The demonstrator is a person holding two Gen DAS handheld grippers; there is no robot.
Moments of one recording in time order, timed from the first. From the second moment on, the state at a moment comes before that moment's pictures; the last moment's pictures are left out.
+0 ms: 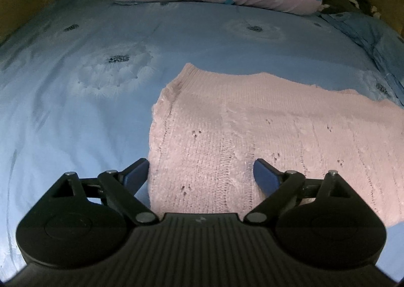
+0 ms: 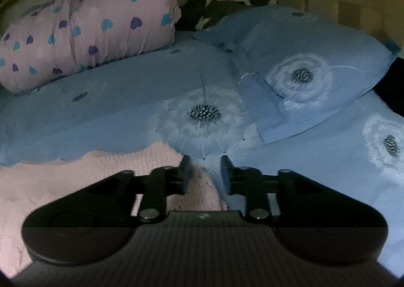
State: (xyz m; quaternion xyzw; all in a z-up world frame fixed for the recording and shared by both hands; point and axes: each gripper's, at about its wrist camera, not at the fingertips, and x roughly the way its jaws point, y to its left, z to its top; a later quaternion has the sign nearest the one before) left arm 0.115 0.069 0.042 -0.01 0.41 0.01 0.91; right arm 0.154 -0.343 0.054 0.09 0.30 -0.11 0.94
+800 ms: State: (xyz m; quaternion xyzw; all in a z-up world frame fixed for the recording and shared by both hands) left arm 0.074 0.088 0.073 -0.04 0.38 -0.01 0.92; right arm 0.035 -0.280 0.088 0.14 0.28 -0.04 0.95
